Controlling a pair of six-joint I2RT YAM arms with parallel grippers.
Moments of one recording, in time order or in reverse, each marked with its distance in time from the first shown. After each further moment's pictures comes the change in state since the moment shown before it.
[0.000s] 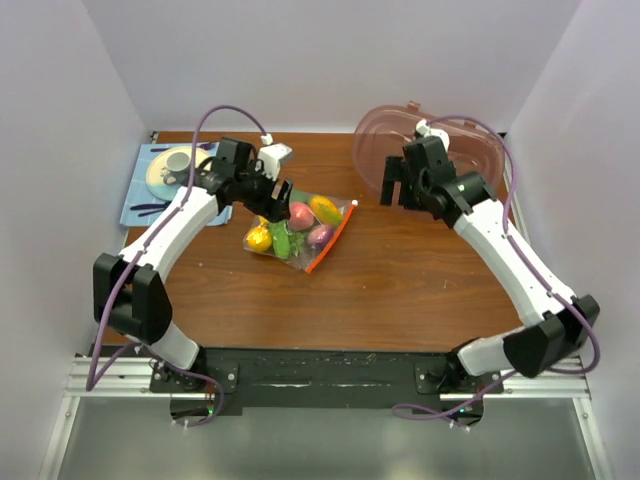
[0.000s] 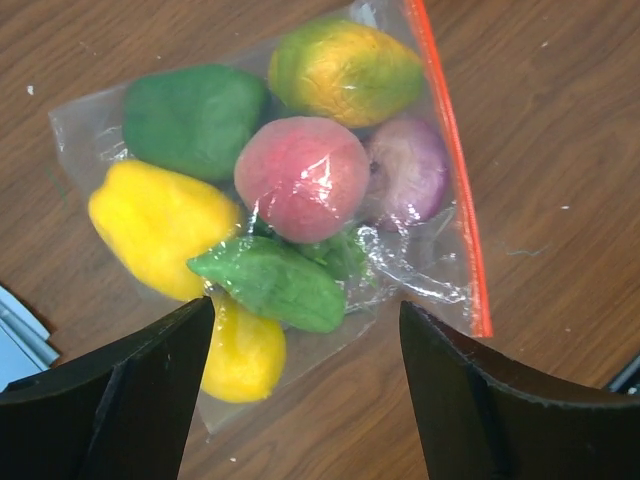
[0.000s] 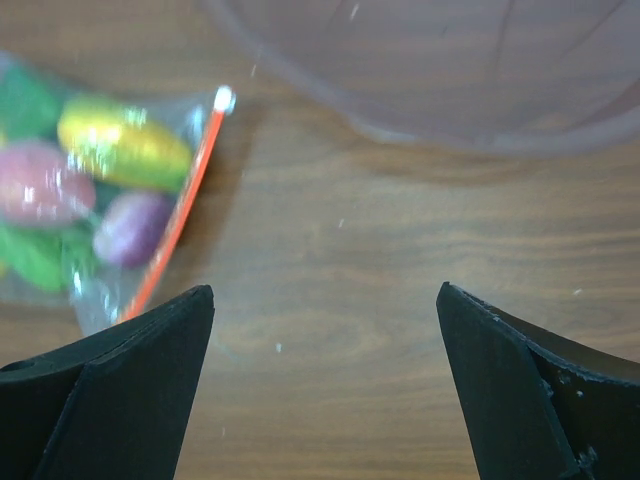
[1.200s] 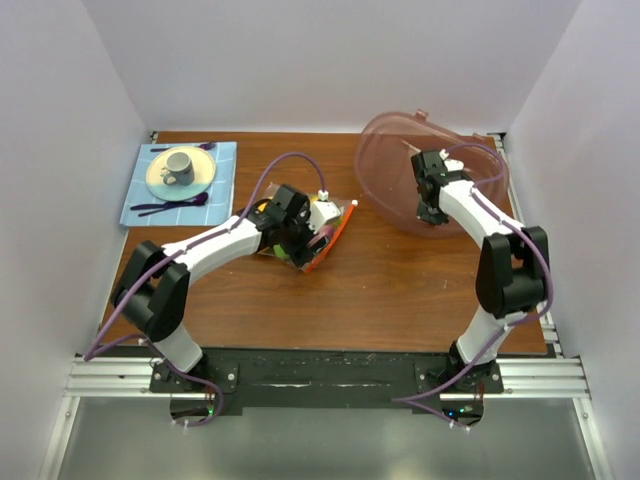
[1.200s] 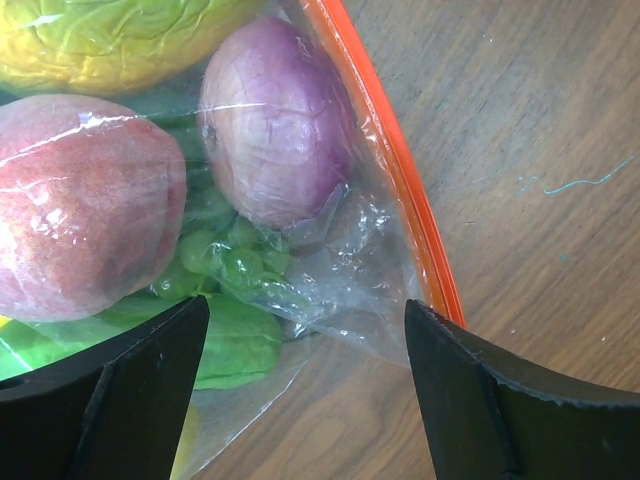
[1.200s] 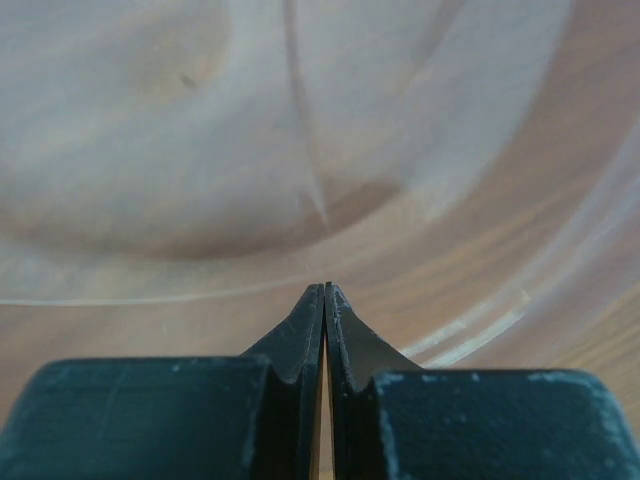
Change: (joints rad) left arm -0.323 0.072 -0.242 0.205 -0.252 0.171; right arm -0.262 0.376 -0.134 0.151 0.121 0.081
